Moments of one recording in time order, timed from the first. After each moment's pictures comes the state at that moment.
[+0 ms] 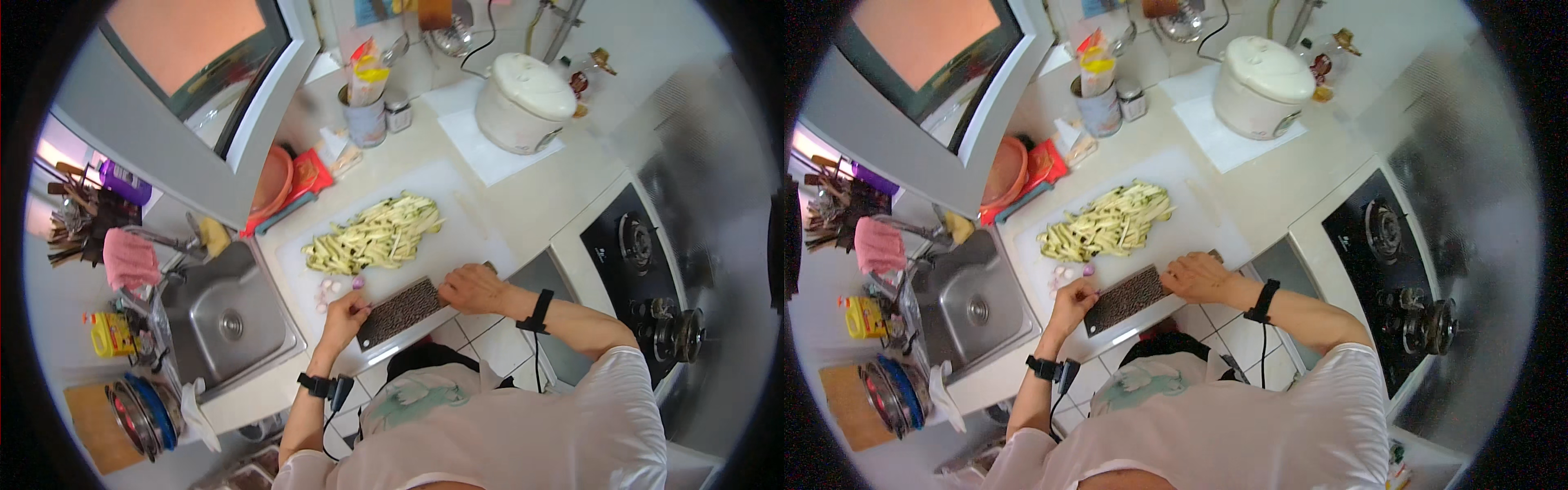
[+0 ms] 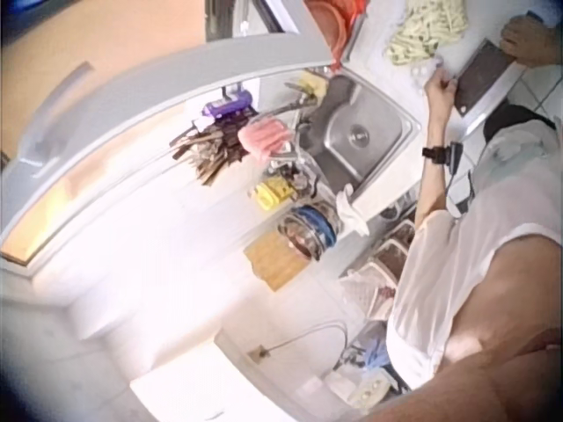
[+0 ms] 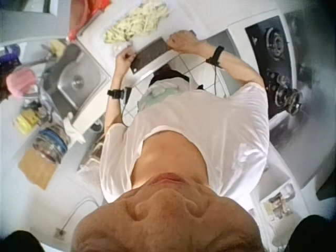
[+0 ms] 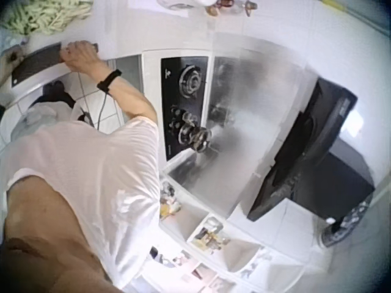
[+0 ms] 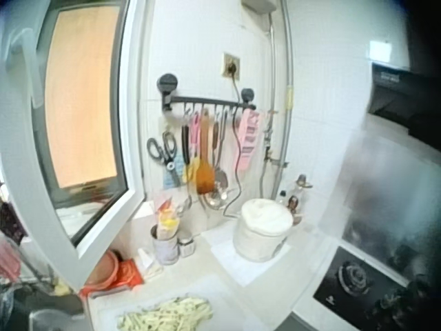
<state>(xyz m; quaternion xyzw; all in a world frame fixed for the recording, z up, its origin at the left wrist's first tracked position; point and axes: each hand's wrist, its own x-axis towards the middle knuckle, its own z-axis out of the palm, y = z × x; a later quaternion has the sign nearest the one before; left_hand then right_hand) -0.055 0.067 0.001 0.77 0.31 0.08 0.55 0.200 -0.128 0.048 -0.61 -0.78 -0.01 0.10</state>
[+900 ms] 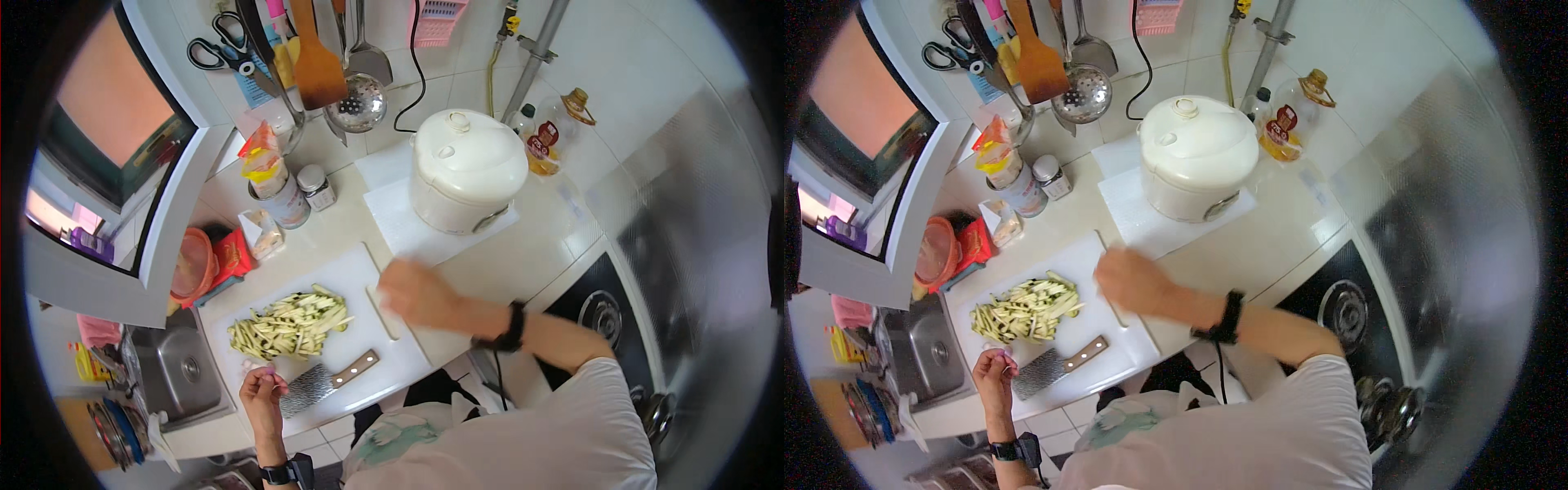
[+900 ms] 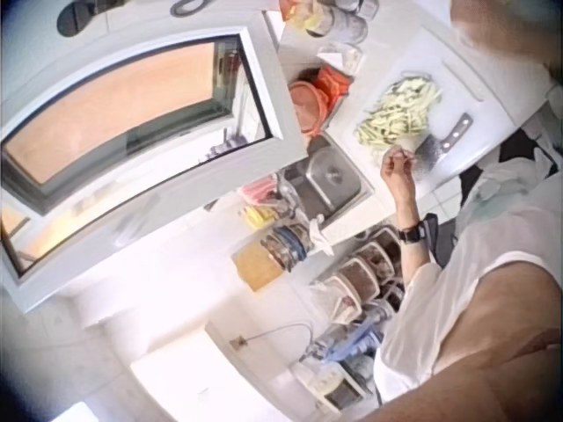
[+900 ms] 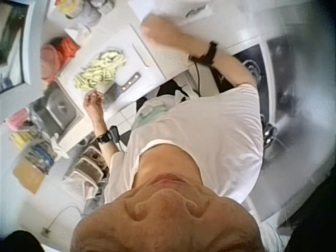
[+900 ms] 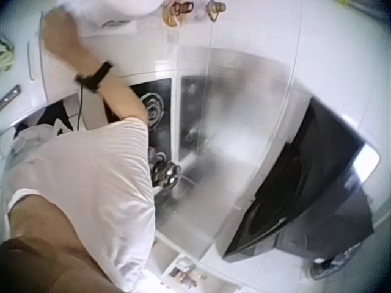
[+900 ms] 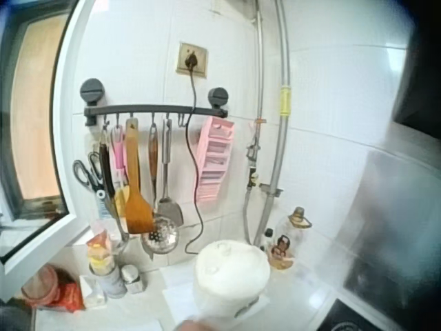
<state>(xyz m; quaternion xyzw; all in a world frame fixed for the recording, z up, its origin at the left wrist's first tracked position) 0.051 0.001 0.091 0.44 0.46 0.36 0.68 0.413 -0.088 0.103 -0.58 -0.78 -0.03 0.25</state>
